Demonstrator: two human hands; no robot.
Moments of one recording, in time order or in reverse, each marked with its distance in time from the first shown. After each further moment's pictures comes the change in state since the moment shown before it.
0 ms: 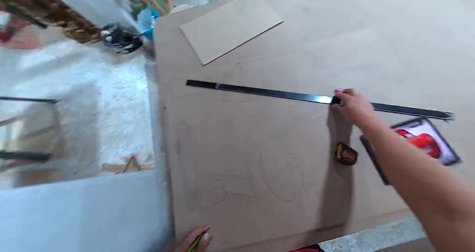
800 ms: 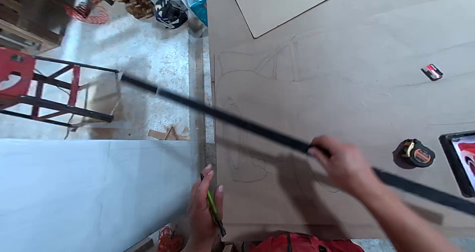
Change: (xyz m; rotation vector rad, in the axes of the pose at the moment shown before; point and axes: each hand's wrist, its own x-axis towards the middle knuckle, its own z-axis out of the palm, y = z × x) left_hand 0.052 0.015 -0.070 0.422 0.512 0.445; right_hand -0.171 -0.285 0.035 0.366 -0.127 -0.292
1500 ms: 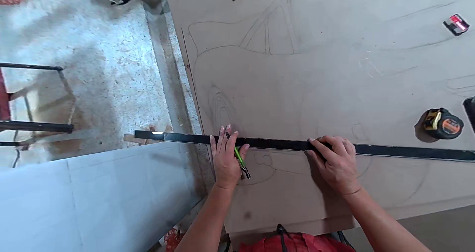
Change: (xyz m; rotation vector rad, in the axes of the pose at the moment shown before) left_hand 0.071 -0.083 0.132 0.169 -0.217 0.172; right_hand -0.039 0.054 0.147 -0.213 0.429 -0.004
